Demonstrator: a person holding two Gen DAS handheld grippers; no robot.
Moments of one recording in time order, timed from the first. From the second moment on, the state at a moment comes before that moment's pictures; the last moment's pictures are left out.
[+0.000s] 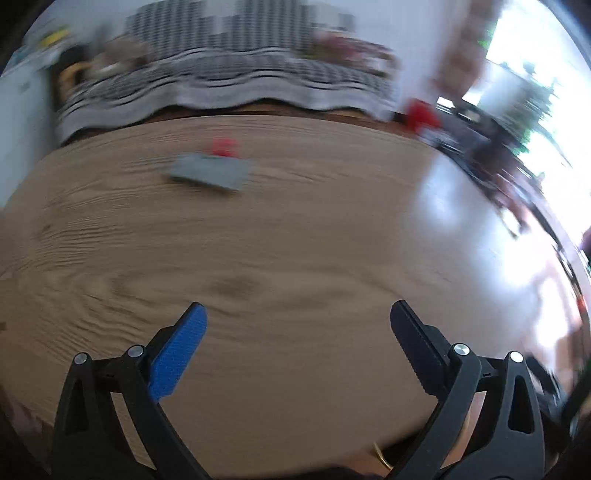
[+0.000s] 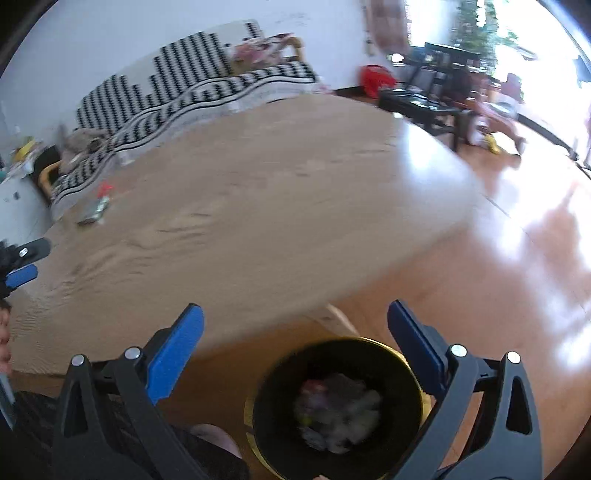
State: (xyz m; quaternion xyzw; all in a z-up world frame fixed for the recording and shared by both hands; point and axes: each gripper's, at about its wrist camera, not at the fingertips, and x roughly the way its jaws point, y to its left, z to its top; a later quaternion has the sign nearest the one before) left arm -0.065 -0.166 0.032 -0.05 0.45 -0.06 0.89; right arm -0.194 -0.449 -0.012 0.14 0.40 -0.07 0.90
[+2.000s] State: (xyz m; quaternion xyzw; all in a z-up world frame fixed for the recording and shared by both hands) left arm 0.205 -0.119 -0.007 0.02 0.51 -0.02 0.86; right arm 0.006 -0.333 -0.017 0.11 0.42 0.05 0.90
